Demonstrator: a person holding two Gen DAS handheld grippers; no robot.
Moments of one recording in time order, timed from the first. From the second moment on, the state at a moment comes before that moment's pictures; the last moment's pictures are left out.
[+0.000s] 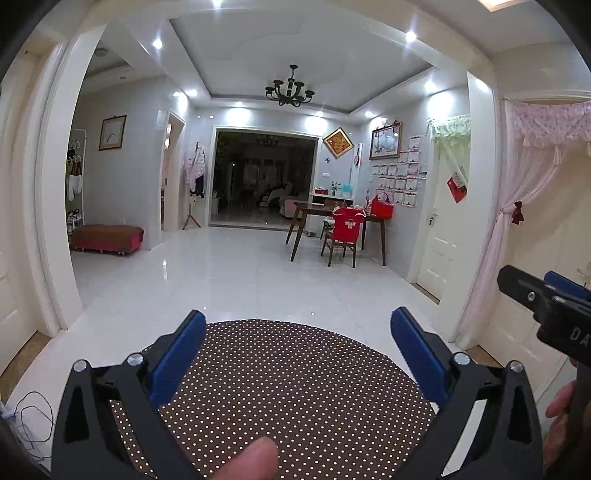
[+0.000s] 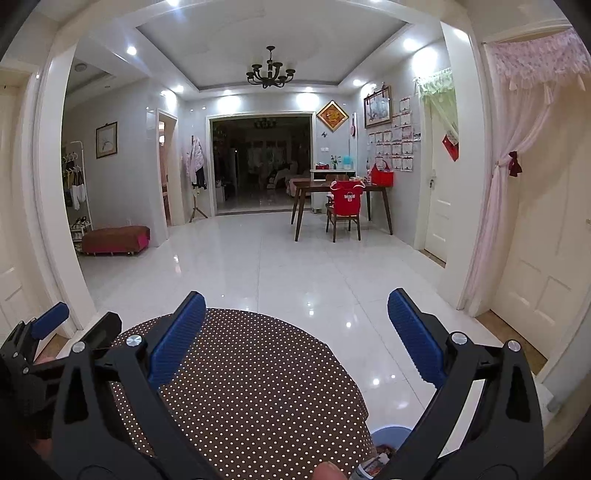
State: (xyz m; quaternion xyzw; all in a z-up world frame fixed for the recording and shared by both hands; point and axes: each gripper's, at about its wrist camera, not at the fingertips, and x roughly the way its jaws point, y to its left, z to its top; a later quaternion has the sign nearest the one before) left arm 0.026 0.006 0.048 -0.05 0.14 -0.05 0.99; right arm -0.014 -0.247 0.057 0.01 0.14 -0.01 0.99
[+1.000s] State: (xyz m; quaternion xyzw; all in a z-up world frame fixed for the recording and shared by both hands) left arm 0.017 -0.023 0.051 -0.03 0.12 -0.06 0.99; right arm -0.017 -0.248 0.061 0.03 0.13 -0.01 0.99
